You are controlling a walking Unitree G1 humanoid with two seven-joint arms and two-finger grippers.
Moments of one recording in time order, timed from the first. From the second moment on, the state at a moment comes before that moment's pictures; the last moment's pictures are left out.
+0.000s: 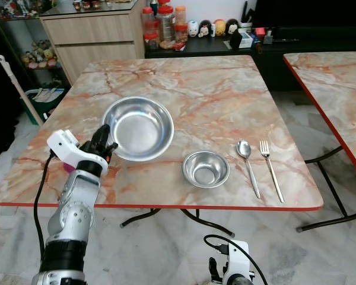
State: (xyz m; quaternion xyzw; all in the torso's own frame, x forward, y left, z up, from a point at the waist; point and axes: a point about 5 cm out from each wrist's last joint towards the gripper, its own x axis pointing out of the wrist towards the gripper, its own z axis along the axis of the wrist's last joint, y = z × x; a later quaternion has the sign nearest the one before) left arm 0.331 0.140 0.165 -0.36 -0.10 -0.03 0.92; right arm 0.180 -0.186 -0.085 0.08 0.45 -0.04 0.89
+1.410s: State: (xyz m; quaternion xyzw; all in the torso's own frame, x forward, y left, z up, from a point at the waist) left arm 0.334 0.131 0.157 -0.37 -0.11 -0.02 0.92; right arm 0.170 -0.199 -0.087 0.06 0.45 -0.07 0.89
